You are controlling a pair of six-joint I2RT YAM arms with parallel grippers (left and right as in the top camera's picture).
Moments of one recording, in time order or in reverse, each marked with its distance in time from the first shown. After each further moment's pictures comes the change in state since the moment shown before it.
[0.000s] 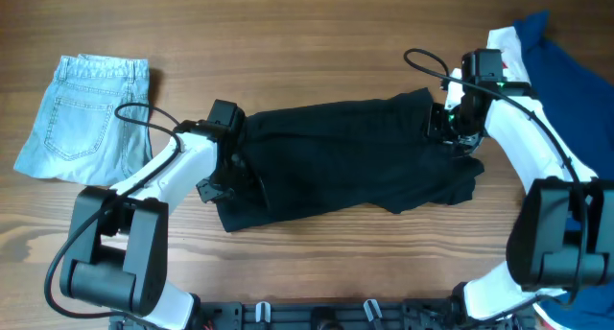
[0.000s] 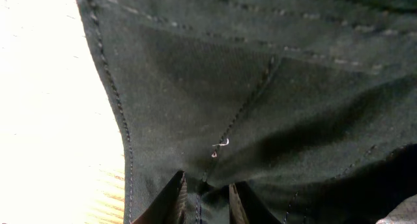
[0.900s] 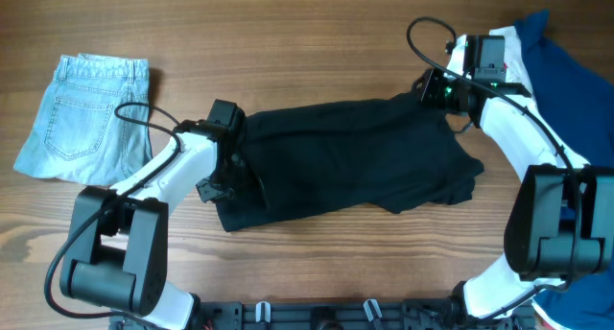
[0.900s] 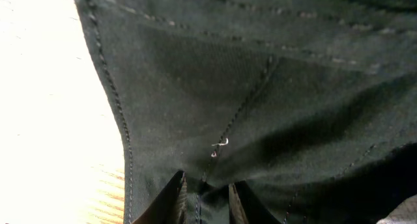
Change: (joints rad) left arm 0.000 0.000 0.000 -0.002 -0.004 0.003; right arm 0.000 0.042 -0.009 0.403 -0.076 0.143
